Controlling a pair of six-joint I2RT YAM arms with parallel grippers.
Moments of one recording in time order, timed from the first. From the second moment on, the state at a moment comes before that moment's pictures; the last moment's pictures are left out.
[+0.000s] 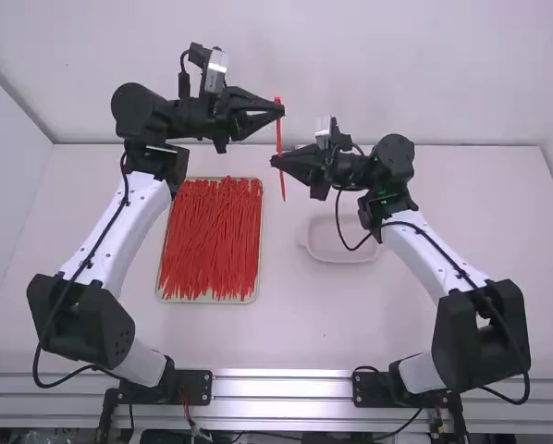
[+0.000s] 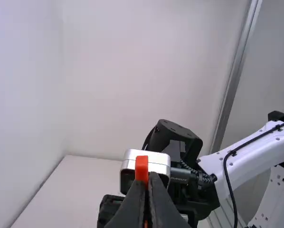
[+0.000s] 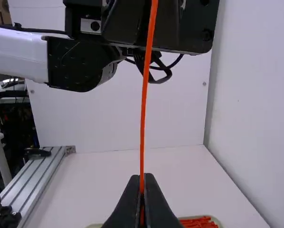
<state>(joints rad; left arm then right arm) -0.16 1.61 1.50 0.74 1.32 -0.69 0.30 1.57 1.09 0.77 -1.19 0.26</state>
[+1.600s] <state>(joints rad) -0.06 1.70 1.52 0.42 1.24 -0.93 0.22 1.57 1.09 0.69 -1.45 -0.54</state>
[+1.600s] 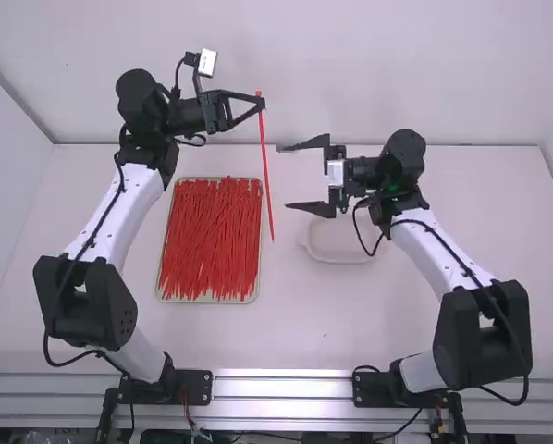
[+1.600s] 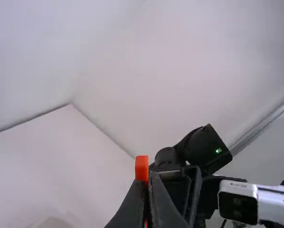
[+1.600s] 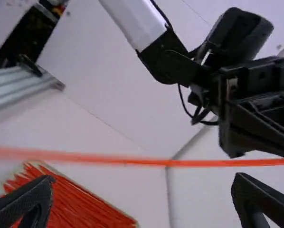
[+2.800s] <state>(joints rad) -0.04 1.83 1.53 0.13 1.26 -1.07 0.22 1.57 0.89 0.69 -1.53 -1.48</state>
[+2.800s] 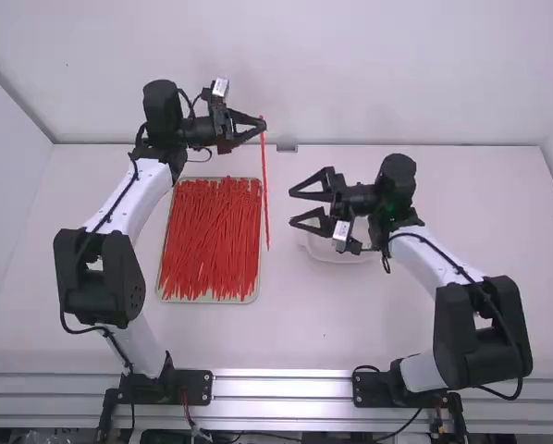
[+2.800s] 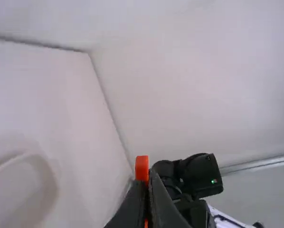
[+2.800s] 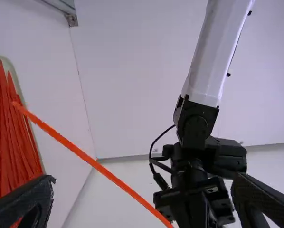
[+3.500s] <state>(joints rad) -0.05 1.83 1.53 -0.05 1.23 -1.18 0.31 1.57 0.89 0.70 -1.53 -1.50</state>
